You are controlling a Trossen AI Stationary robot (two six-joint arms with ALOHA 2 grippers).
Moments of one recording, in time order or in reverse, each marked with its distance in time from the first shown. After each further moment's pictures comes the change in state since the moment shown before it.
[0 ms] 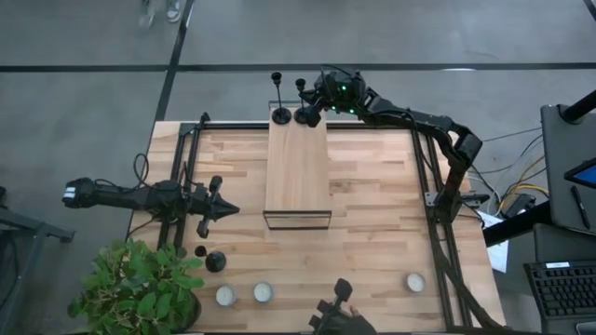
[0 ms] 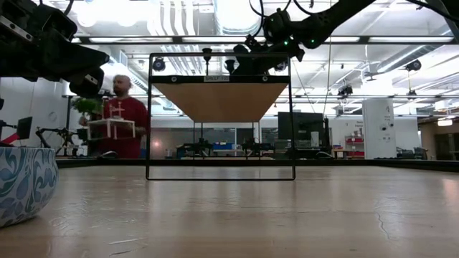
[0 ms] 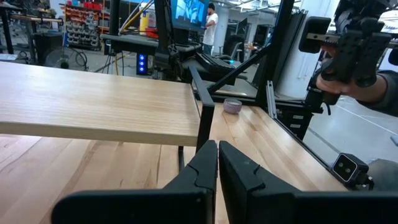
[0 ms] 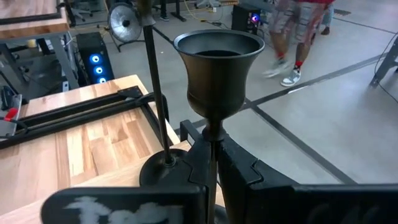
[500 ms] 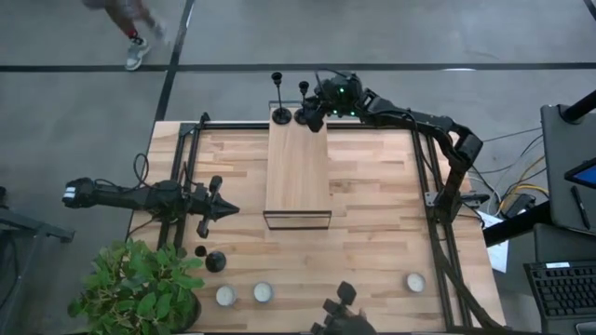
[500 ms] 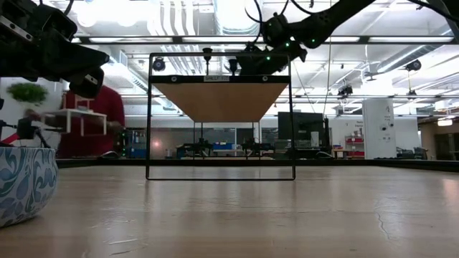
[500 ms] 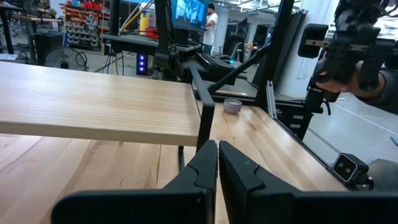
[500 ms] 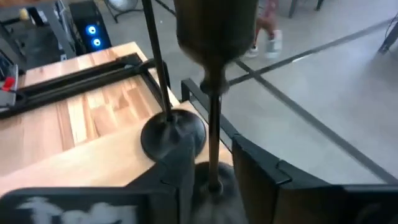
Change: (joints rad) left arm 0.000 0.000 0.000 0.000 0.000 0.000; right arm 0.000 -0.013 -0.005 -0.131 0.000 0.008
